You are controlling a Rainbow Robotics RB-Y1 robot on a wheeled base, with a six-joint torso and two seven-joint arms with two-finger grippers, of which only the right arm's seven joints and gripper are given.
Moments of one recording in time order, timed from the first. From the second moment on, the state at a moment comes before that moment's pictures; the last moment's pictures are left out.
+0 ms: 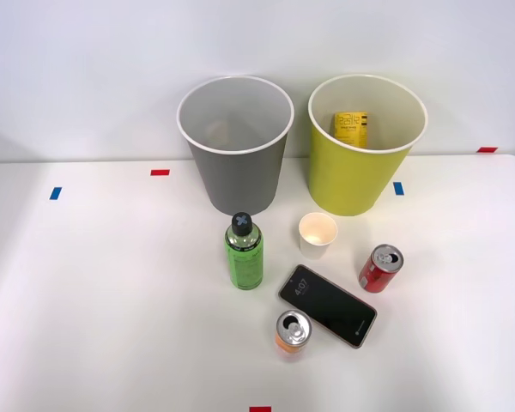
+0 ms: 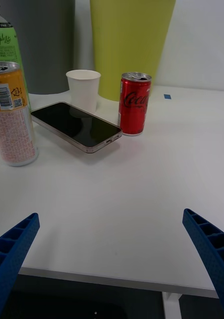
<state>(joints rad) 1.08 -0.35 0.48 -1.76 -0.21 -0.85 1.86</state>
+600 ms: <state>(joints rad) 1.08 -0.35 0.48 -1.76 -0.21 -0.85 1.86</state>
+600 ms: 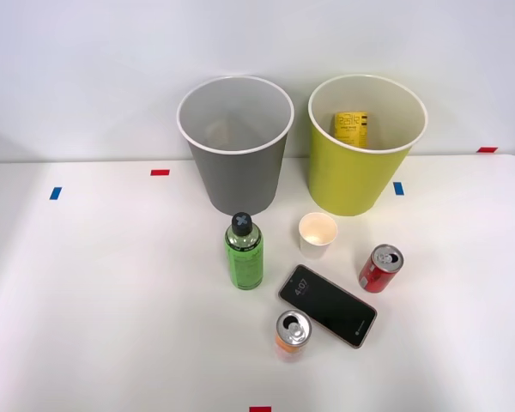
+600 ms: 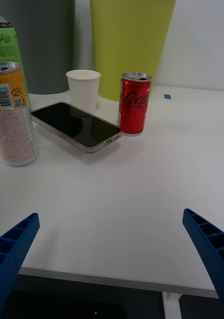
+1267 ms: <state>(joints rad) 1.08 -0.35 0.48 -1.76 -0.21 -0.85 1.86</state>
